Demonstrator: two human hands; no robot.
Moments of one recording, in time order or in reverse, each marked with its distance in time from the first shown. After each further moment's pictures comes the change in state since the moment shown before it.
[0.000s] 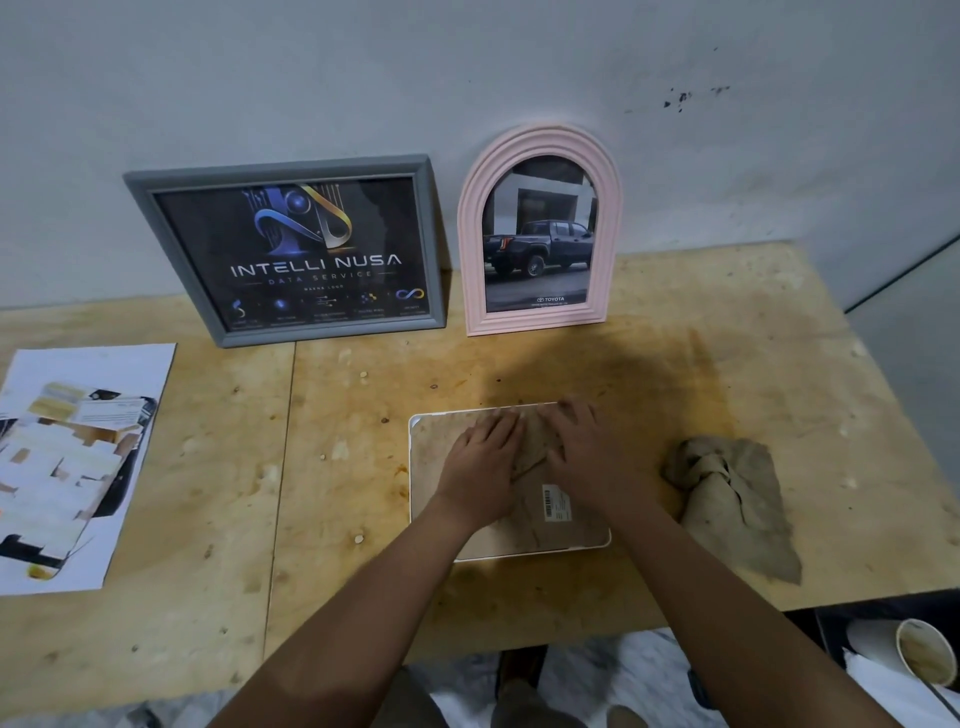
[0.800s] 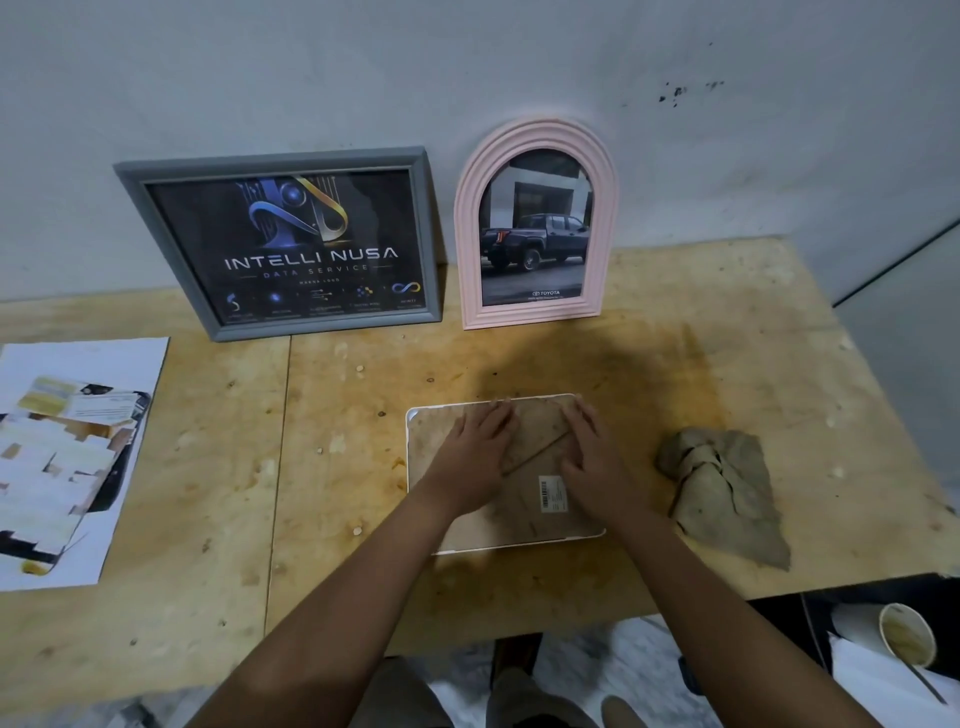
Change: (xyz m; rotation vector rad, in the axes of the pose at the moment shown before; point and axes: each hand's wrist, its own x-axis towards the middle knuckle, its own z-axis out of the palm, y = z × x) left_hand 0.001 -0.011 -0.006 -0.017 -0.077 0.036; right_hand -0.025 0.016 0.012 0.410 0.018 0.105
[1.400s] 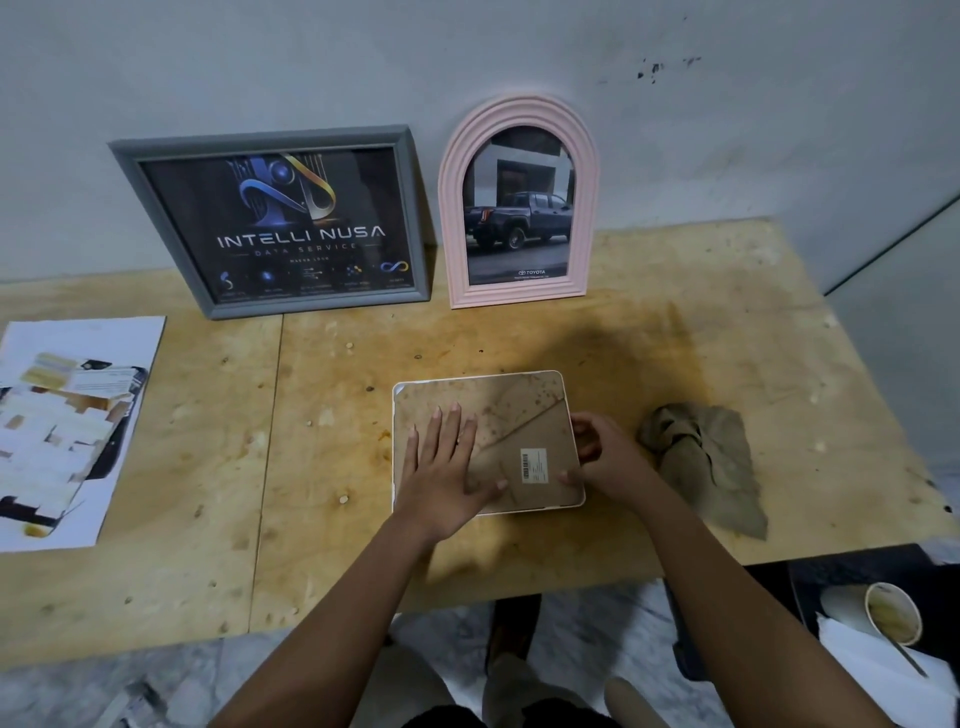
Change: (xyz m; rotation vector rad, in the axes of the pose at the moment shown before) left_hand -0.054 0.017 0.037 -0.071 0.031 -0.302; right_hand -0.017 0.027 -0.024 0.245 -0.146 0.185
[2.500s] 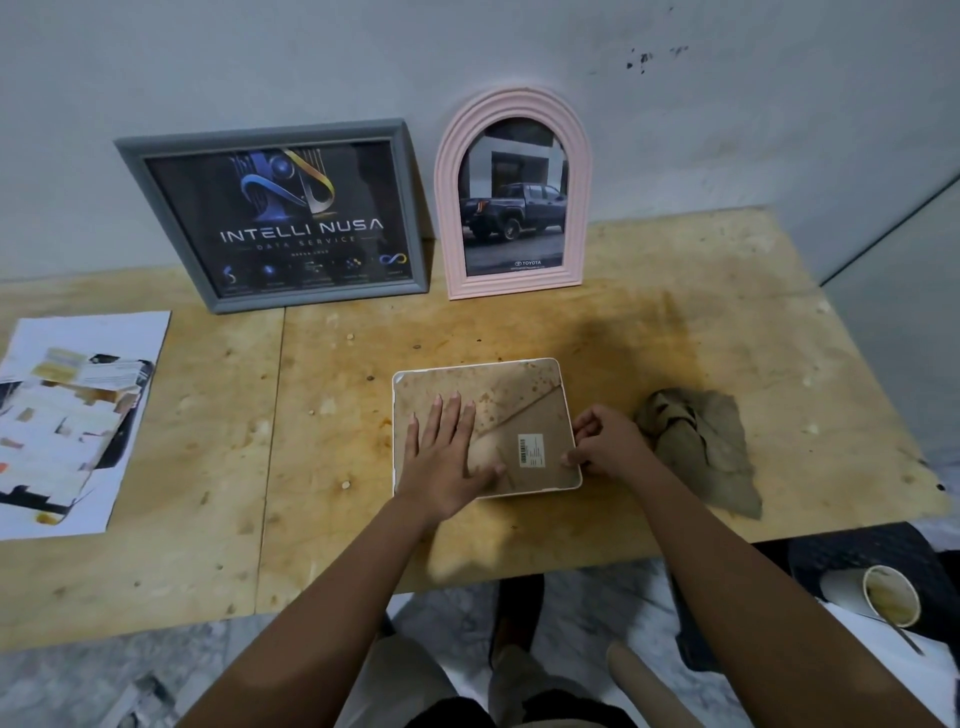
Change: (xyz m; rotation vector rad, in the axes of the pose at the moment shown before) left_hand -0.001 0.003 -0.005 -0.053 -0.010 0.009; right_hand -0.002 -0.009 -0.002 0.066 0.045 0.206
